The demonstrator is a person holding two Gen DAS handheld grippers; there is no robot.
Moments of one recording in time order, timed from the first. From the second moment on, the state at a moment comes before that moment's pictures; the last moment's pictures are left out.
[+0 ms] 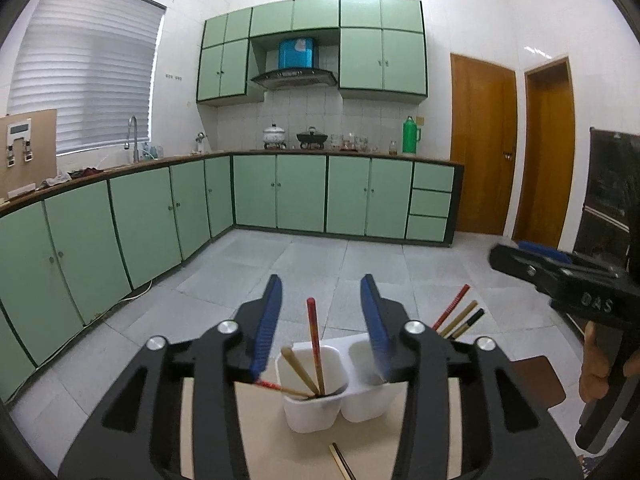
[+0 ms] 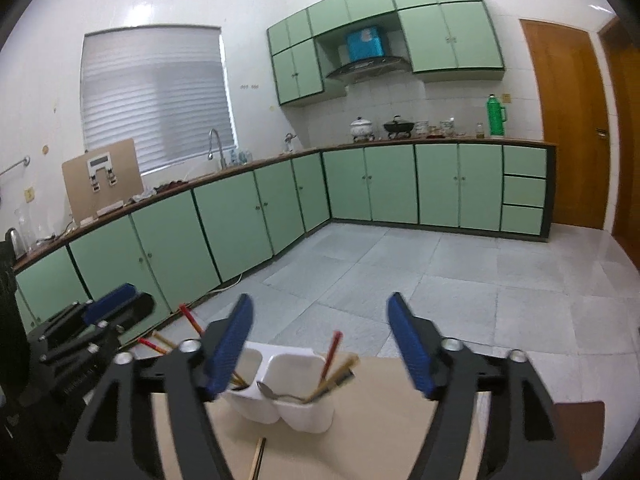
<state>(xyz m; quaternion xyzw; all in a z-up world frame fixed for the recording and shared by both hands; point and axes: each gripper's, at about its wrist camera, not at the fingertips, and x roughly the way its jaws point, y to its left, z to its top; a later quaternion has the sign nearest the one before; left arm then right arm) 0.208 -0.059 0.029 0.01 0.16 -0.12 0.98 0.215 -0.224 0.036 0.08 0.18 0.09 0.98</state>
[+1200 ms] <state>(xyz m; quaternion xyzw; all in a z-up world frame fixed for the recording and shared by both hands) 0.052 -0.002 -0.175 0.01 0.42 -0.07 0.91 0.068 -0.162 -0.169 0.05 0.40 0.08 0.91</state>
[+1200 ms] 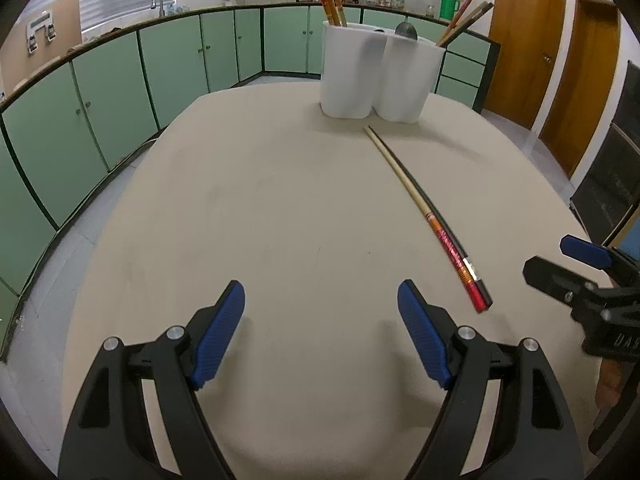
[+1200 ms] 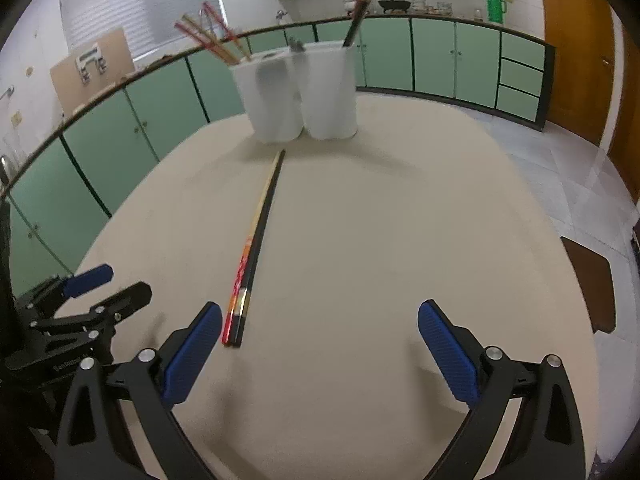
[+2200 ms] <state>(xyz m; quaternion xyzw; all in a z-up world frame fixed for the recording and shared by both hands) 0.051 -0.012 -0.181 0.01 0.42 -0.06 0.91 0.056 -0.127 -0.182 -0.02 0.42 0.11 0.90</state>
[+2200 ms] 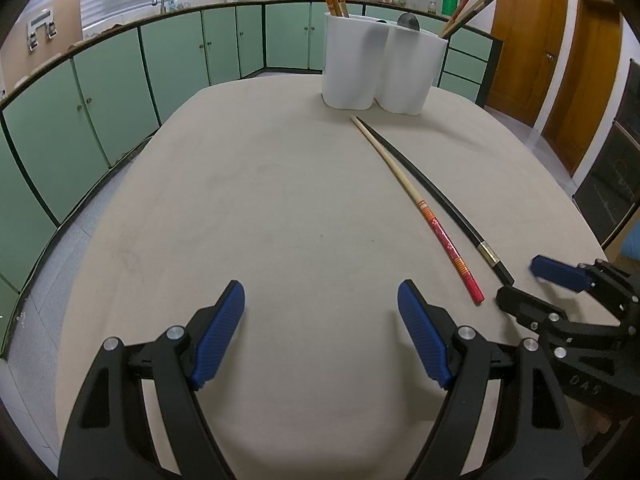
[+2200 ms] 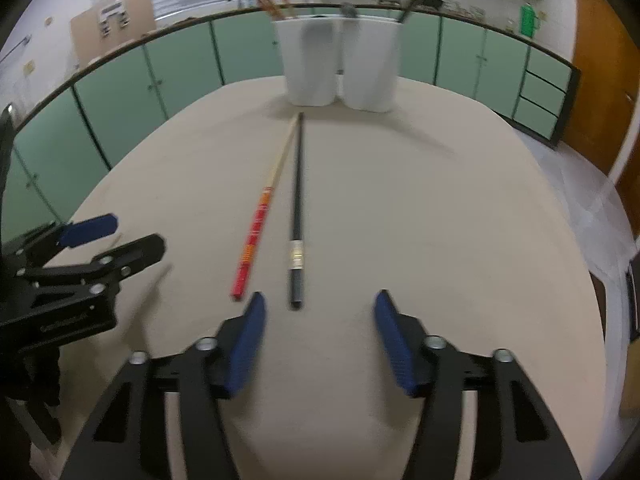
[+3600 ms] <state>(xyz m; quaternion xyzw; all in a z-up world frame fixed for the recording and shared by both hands) 0.054 -0.100 -0.188 0.04 0.44 -0.09 0.89 0.040 -0.193 -0.179 0.07 0.41 0.07 0.91</state>
